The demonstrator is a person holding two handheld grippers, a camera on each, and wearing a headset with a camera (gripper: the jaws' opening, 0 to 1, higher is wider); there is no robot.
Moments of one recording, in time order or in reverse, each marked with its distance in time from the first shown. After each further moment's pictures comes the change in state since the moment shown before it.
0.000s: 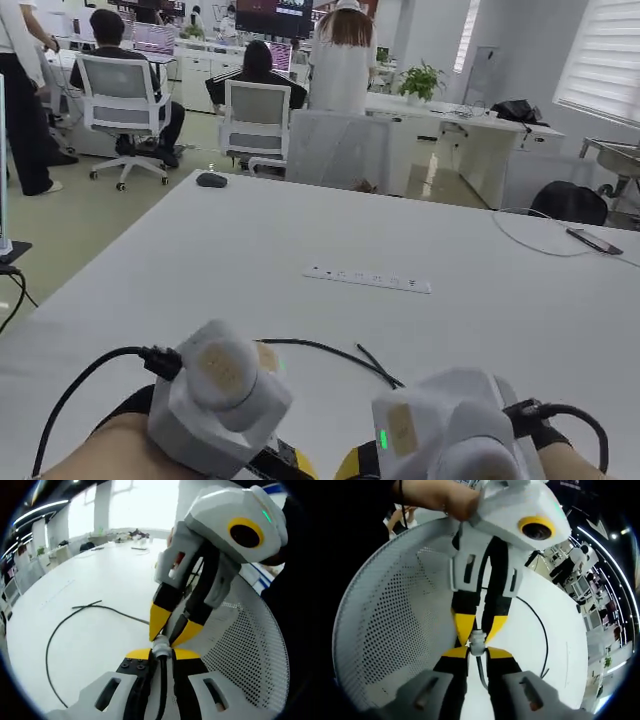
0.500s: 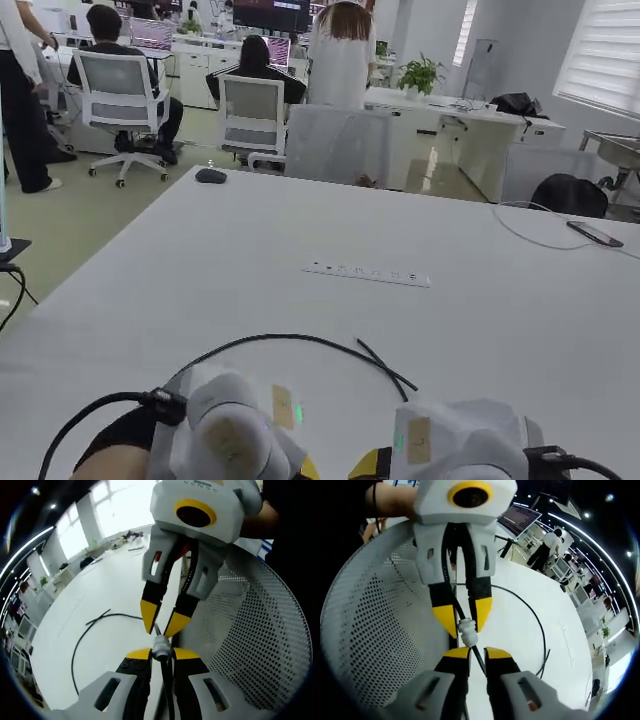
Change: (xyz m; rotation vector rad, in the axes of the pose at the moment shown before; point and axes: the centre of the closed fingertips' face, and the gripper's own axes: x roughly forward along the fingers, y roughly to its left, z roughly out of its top) left arm 0.003 -0.001 -0.004 0.339 0.068 0.165; right arm 0.010 -0.004 -0.019 0.197 -0.008 -0.133
